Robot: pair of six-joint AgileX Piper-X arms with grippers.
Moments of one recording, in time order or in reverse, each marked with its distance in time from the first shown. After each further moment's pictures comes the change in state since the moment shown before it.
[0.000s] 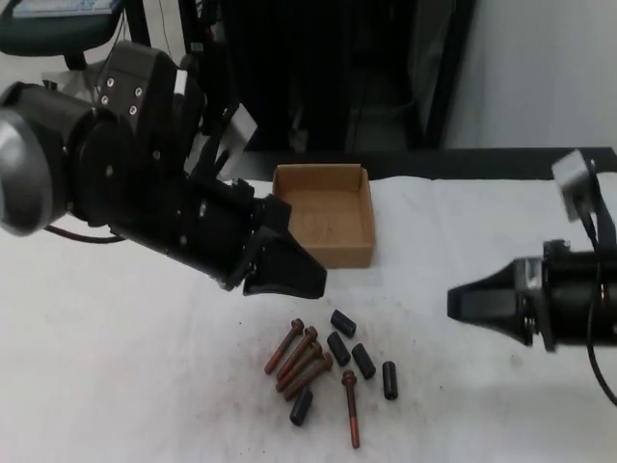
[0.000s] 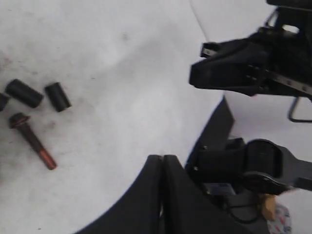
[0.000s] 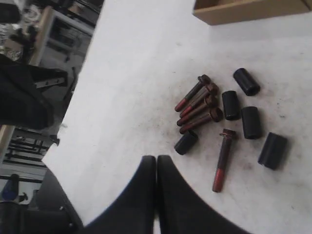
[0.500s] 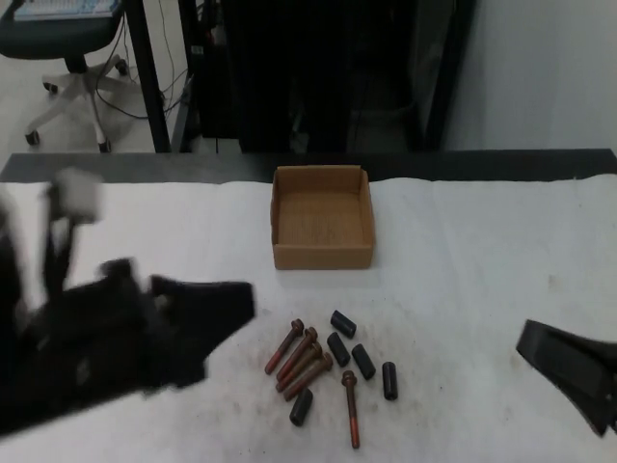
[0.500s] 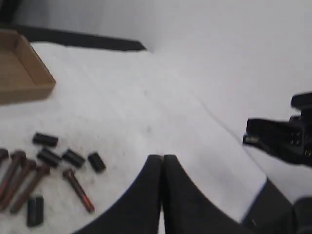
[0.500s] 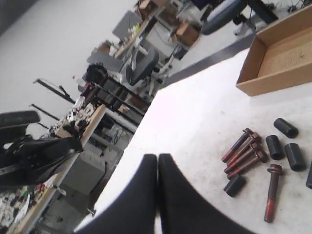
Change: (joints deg) left arm -3.1 -35.7 28.1 -23.4 -23.6 -11.3; right arm 3.9 -43.8 24.8 -15.2 11.6 23.3
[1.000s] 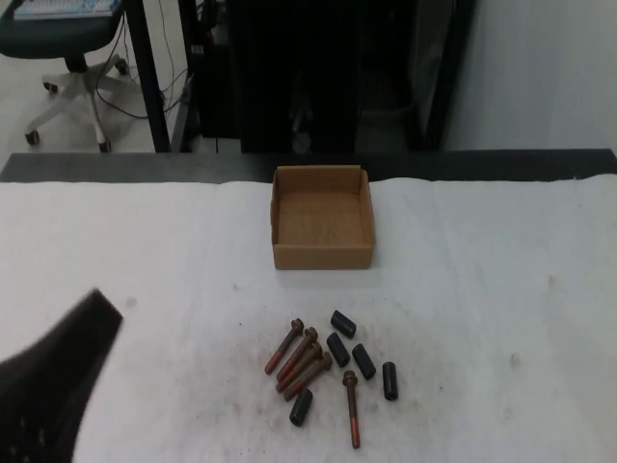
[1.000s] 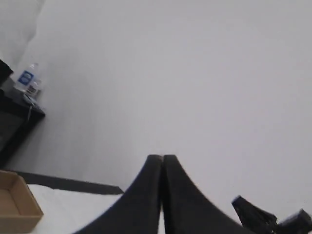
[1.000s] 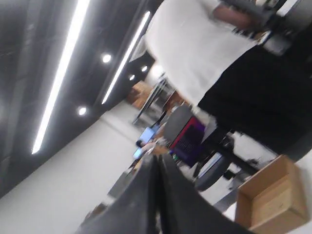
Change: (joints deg) left arm -0.2 -42.4 27.8 -19.9 -15.0 -12.0; right arm 0.0 -21.1 8.8 -10.3 24.6 10.7
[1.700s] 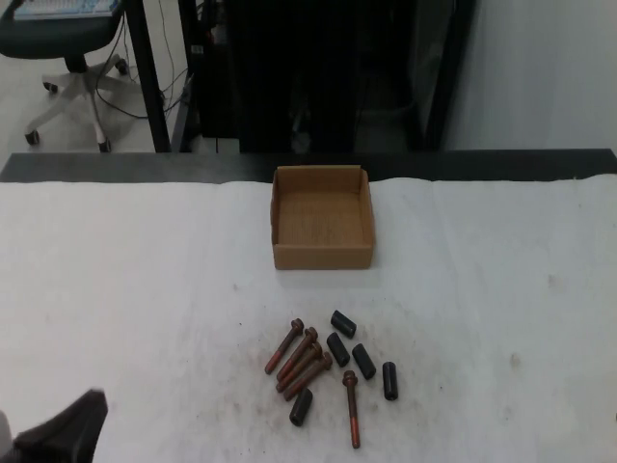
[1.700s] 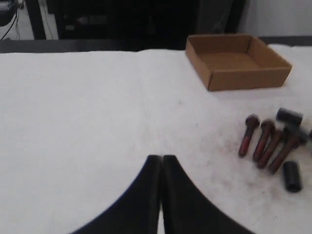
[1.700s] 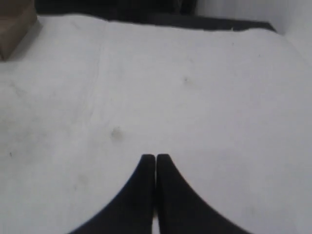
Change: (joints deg) left arm 0.0 -4.2 1.1 29.5 -31.9 28.8; right arm 0.0 -0.2 0.0 38.4 27.3 -57.5
